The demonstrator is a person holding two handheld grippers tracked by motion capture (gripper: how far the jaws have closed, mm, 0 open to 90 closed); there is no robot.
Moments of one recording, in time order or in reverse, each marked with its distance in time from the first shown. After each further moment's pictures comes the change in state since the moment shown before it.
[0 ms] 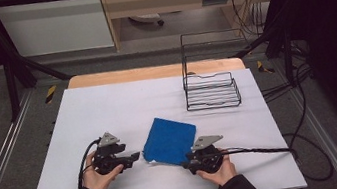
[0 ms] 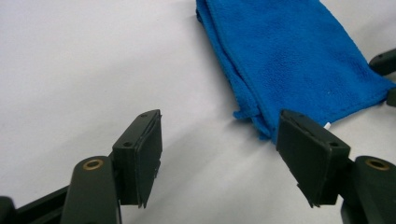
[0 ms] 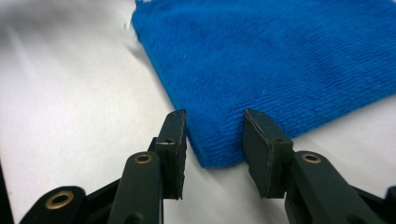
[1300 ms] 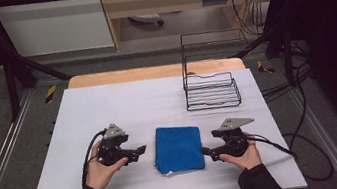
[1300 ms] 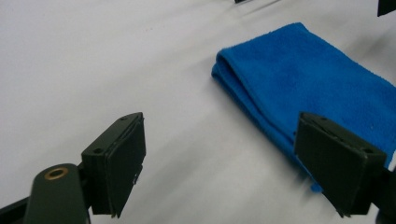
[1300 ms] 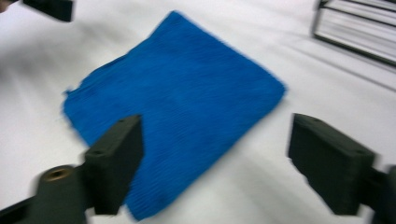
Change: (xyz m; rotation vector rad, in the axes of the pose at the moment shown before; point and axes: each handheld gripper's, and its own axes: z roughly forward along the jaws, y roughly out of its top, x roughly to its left) left arm -0.009 0.032 0.011 -0.035 -0.020 0.068; right arm -0.065 0.001 -0.055 -0.116 -0.035 0.084
